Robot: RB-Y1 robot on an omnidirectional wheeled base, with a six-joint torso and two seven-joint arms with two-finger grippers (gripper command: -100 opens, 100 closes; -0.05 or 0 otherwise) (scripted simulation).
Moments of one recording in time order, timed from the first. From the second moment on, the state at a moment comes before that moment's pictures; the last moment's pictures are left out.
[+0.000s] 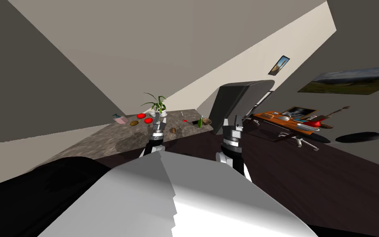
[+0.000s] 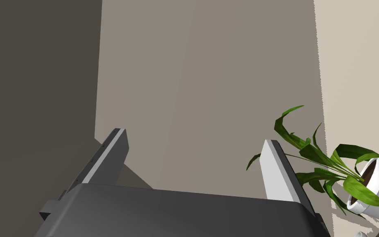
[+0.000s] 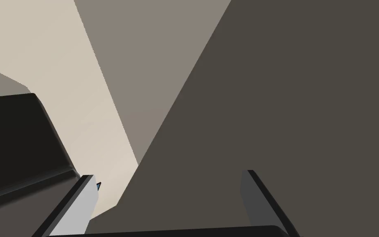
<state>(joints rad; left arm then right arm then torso) 0.53 0.05 -0.01 -2.24 0.09 -0.47 -0.01 0.48 0.02 0.07 -2.34 0.08 -0.46 0.01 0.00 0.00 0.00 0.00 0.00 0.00</state>
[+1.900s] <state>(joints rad) 0.53 0.05 -0.01 -2.24 0.09 -0.47 -0.01 0.57 -0.50 -0.01 -2.16 0.01 -0.23 0.23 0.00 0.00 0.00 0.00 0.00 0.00</state>
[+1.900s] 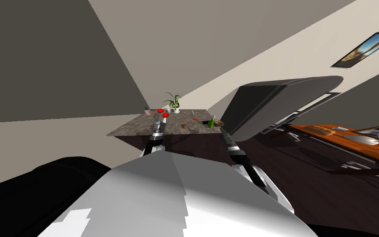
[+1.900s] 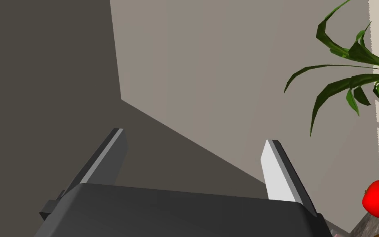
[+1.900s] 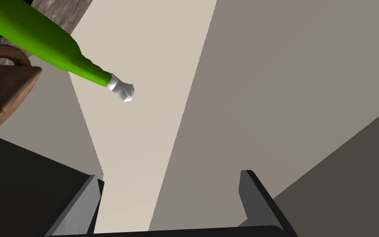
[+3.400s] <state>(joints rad) 0.53 0.05 -0.01 -2.24 0.09 -0.47 -0.01 0.64 -0.90 -0.08 -1.97 -0.14 -0.05 0.37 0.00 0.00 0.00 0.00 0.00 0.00</state>
